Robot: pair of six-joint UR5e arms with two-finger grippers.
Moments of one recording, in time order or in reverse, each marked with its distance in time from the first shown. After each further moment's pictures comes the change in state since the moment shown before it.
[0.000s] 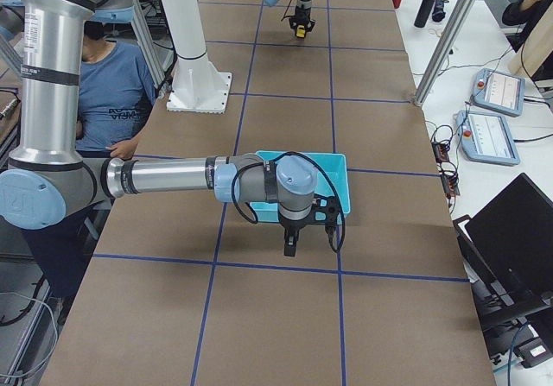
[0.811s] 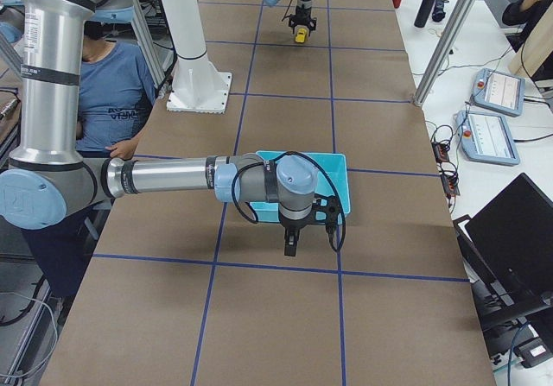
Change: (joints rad) left arm -0.003 0.000 0.010 -0.020 0.006 0.001; right arm 0.001 0.001 0.000 0.001 -0.001 0.000
